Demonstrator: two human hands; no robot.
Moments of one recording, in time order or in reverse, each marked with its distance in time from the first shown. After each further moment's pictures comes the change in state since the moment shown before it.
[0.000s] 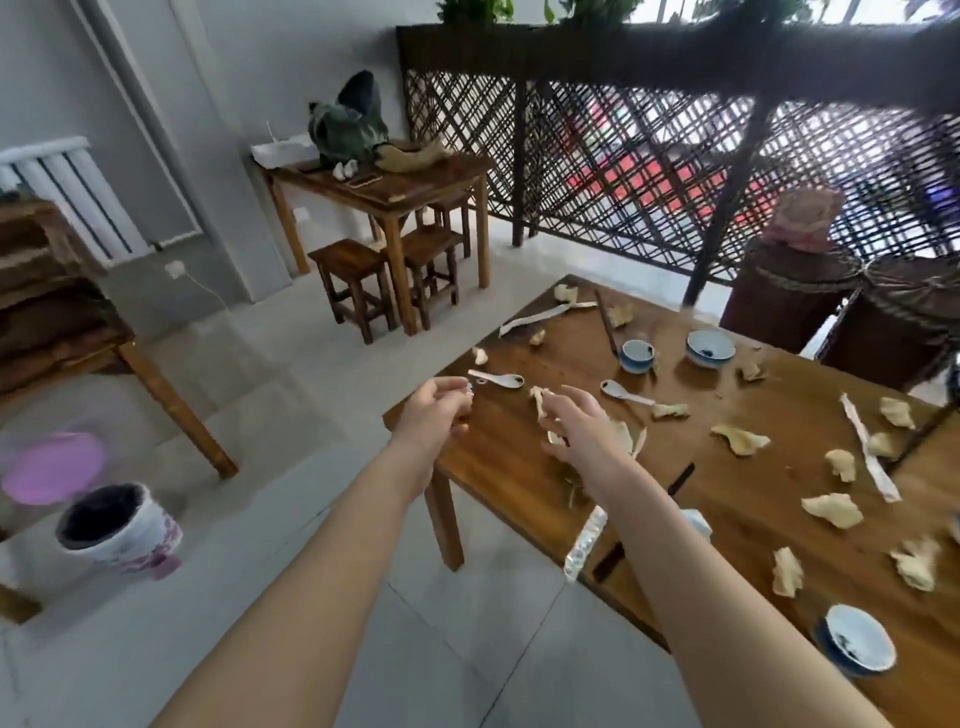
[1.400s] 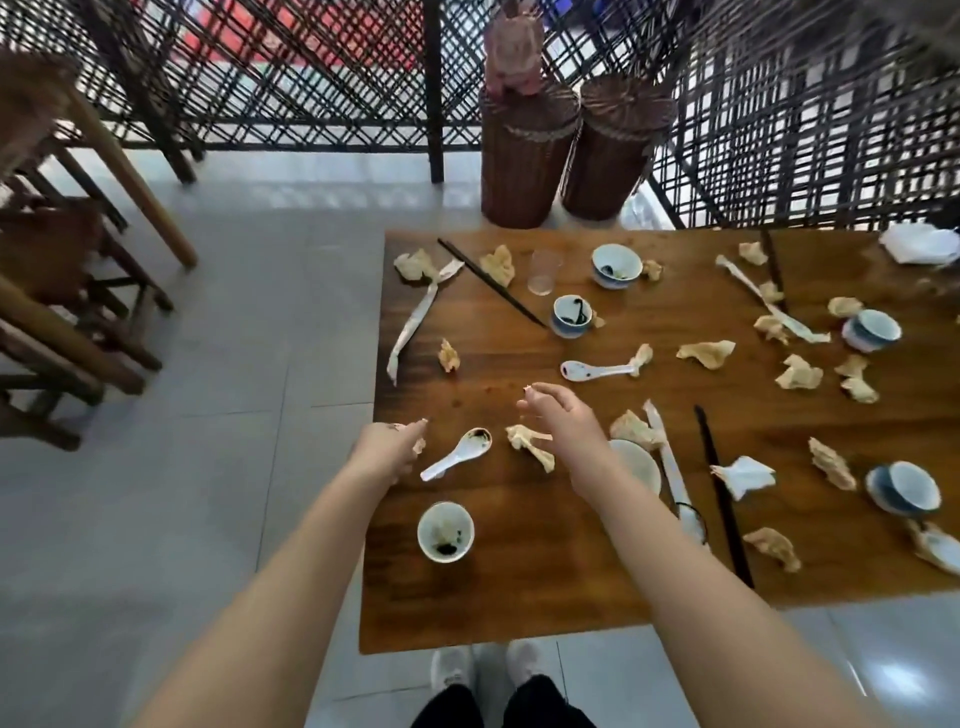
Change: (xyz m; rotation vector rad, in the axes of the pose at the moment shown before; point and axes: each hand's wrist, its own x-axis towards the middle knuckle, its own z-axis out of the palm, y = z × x) left_hand 0.441 -0.009 0.042 0.754 -0.640 -0.229; right_hand 0.268 -0.024 0.081 0.189 0.720 0.145
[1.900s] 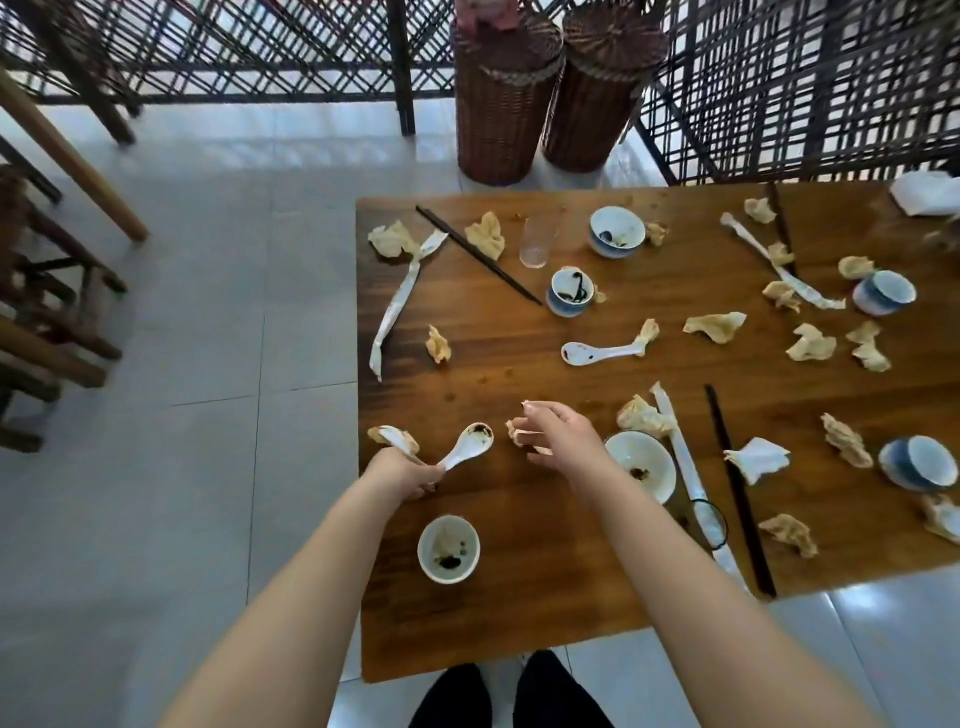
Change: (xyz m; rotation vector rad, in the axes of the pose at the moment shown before) left_hand 0.047 -0.010 0.025 0.316 -0.246 -0.155; right_hand 0.039 0.028 0.006 -0.033 0.011 0.177
